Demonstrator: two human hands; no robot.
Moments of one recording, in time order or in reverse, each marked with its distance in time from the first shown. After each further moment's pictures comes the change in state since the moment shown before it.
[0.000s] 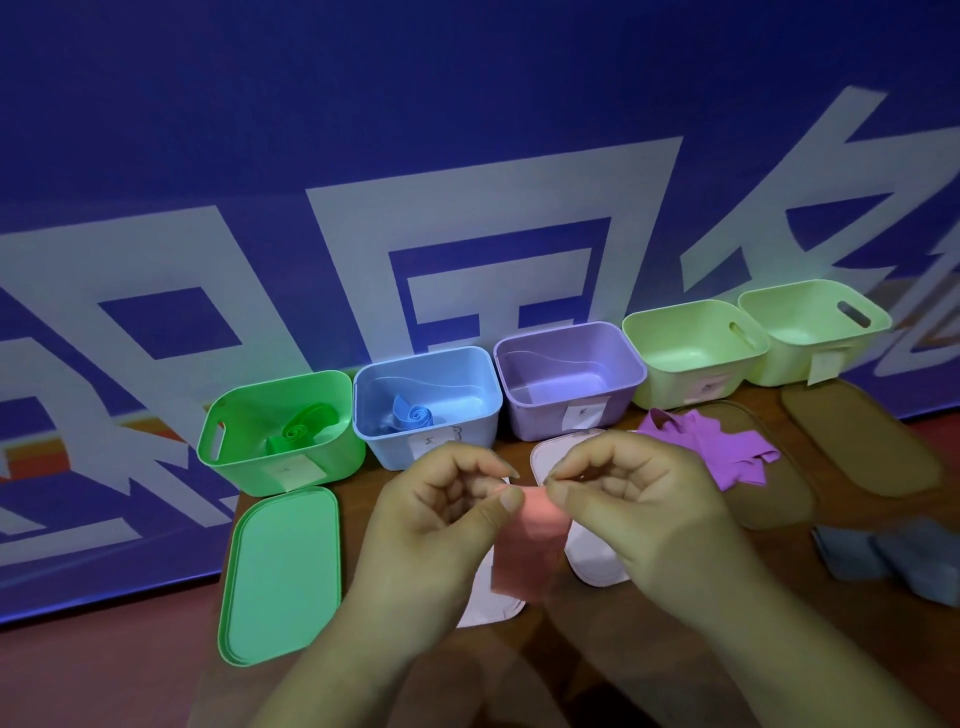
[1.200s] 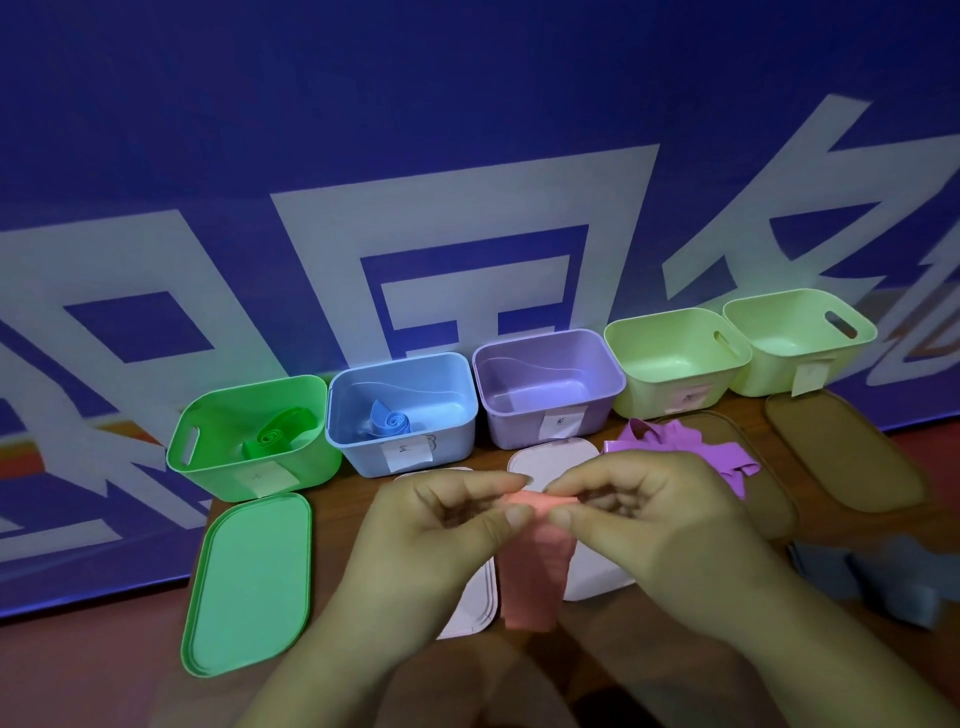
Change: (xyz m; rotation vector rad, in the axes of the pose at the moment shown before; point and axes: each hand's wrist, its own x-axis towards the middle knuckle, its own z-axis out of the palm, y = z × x) left_hand 0.015 0.000 0.037 0.076 -0.037 -0.175; right_hand 0.009 -0.005 -0.058 -0.239 -0.133 -0.027
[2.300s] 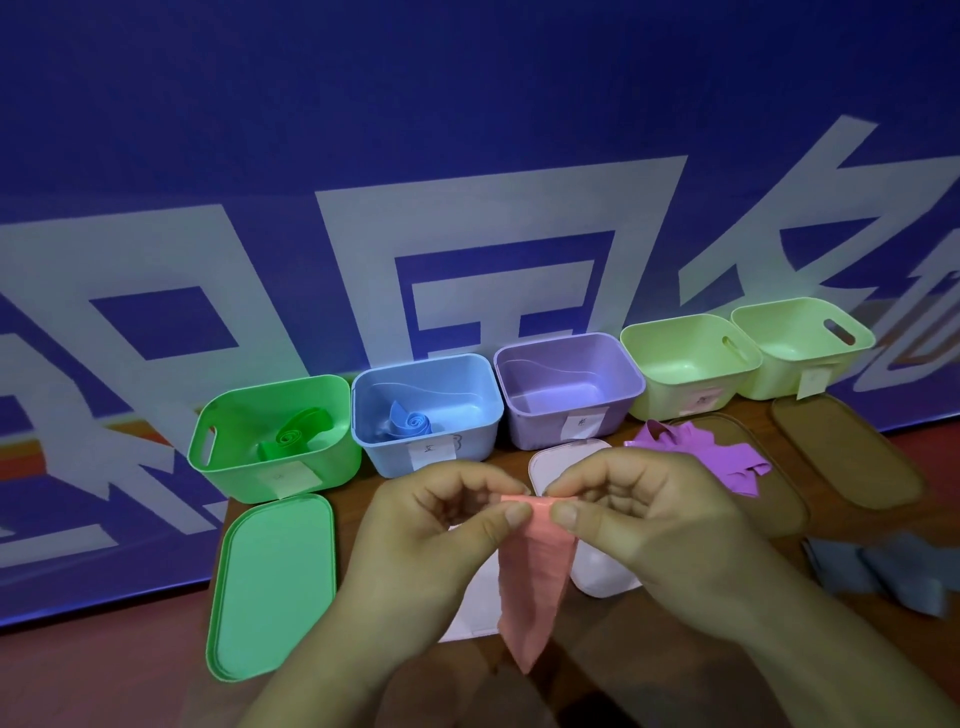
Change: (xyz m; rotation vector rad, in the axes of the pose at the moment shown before) left_hand -0.010 -0.009 -0.060 -0.029 -0.017 0.190; right_hand 0.000 -0.031 0.059 0.083 -0.020 0.116
